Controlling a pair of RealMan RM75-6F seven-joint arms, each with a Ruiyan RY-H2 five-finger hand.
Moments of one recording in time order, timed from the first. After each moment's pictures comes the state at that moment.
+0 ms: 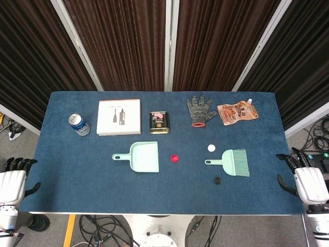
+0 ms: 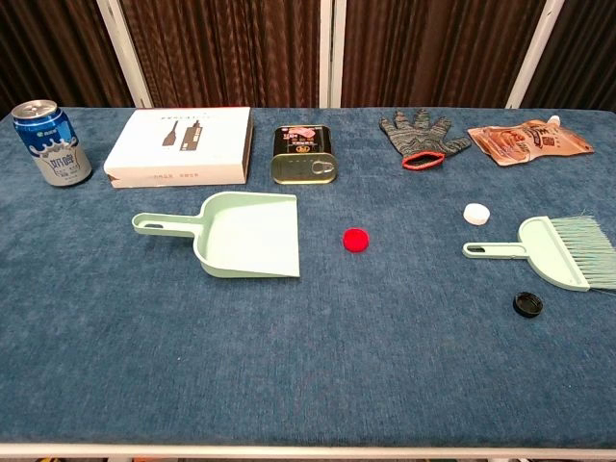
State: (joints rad) left arm -0.07 -1.21 -0.04 -1.57 1.37 1.47 0.25; right arm 0.12 -1.07 0.03 -1.57 -1.56 1.48 0.12
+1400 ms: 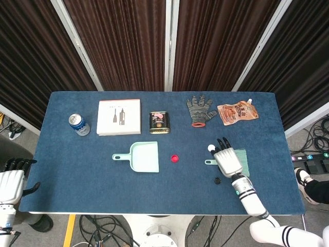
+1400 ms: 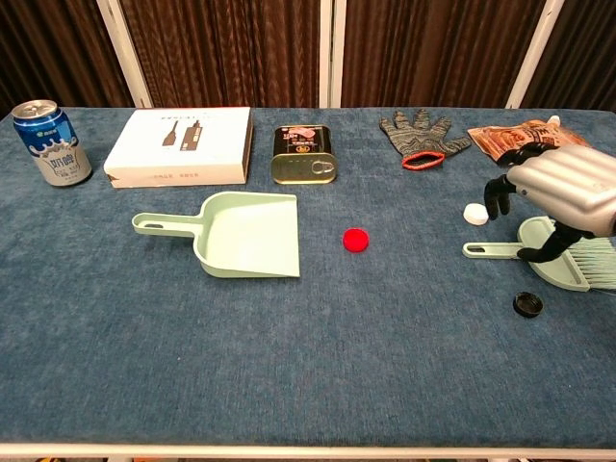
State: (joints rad) left arm -0.07 -1.24 -0.04 -1.46 1.38 1.42 0.10; right arm 0.49 -1.58 0.12 -1.35 -1.31 1.02 -0.60
